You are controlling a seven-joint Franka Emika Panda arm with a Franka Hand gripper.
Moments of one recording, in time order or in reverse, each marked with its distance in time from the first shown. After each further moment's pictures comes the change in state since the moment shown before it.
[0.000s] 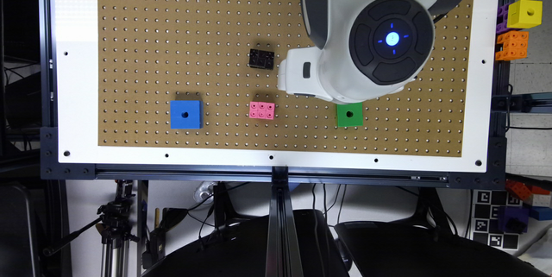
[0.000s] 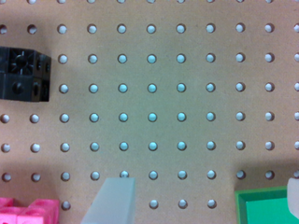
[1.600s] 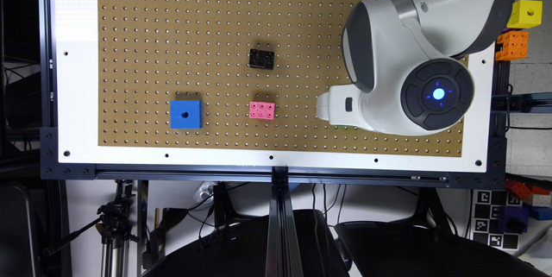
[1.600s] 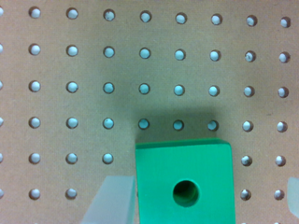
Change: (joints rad) arm 0.036 0.227 0.068 0.227 0.001 0.024 0.059
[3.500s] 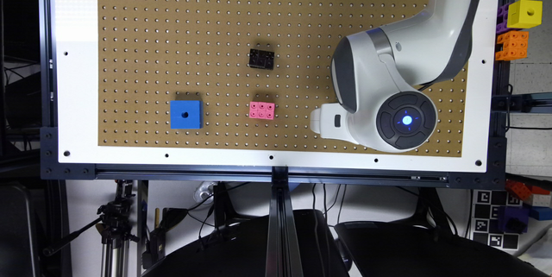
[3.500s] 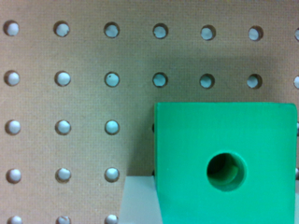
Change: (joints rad) arm -0.003 0.161 -0.015 0.123 -0.017 0.039 0.001
